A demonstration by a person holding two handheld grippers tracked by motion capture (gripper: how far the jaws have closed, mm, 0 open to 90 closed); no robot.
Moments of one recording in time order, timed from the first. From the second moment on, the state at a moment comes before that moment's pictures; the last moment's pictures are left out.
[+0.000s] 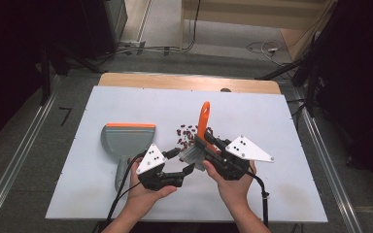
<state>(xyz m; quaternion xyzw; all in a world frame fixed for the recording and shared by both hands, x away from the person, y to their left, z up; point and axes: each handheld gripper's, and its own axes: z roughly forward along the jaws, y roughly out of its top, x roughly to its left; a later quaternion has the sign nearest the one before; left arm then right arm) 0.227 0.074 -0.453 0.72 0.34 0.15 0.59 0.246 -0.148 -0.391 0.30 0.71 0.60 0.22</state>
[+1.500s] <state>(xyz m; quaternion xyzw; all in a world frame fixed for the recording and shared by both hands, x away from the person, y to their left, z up) 0.217 0.084 -0.449 0.74 0.30 0.10 0.59 0.233 -0.141 -0.389 0.31 0.70 0.60 0.23</state>
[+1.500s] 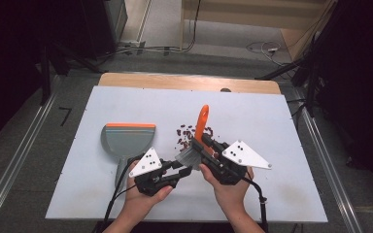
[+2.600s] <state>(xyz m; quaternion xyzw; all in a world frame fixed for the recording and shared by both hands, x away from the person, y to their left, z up) 0.225 0.083 -0.442 0.74 0.33 0.13 0.57 0.236 -0.134 -0.388 0.27 0.72 0.61 0.19</state>
